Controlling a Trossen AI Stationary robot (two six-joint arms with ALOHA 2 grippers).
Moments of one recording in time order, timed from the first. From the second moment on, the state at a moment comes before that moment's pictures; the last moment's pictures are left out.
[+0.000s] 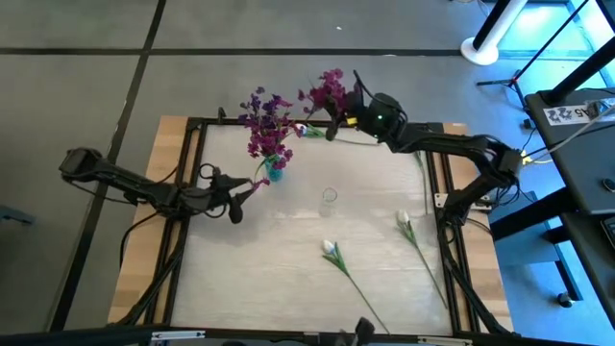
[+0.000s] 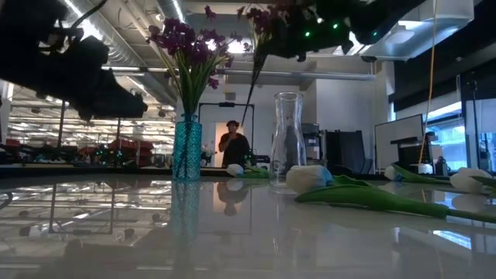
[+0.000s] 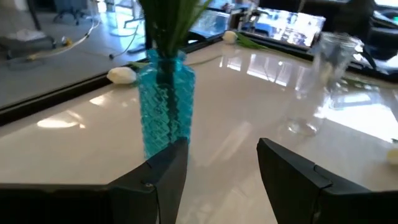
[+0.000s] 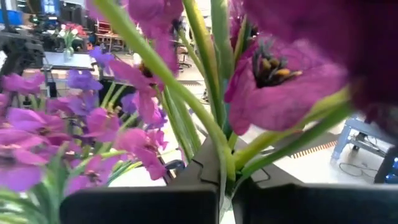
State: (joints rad) left arm -0.21 0.71 0.05 0.33 -0.74 -0.35; right arm -0.48 1.57 1.10 0.55 0.00 -0.14
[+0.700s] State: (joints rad) left arm -0.12 0.89 0.05 0.46 -0.75 -0.38; right arm -0.41 1.82 1.10 0.87 -0.12 0.05
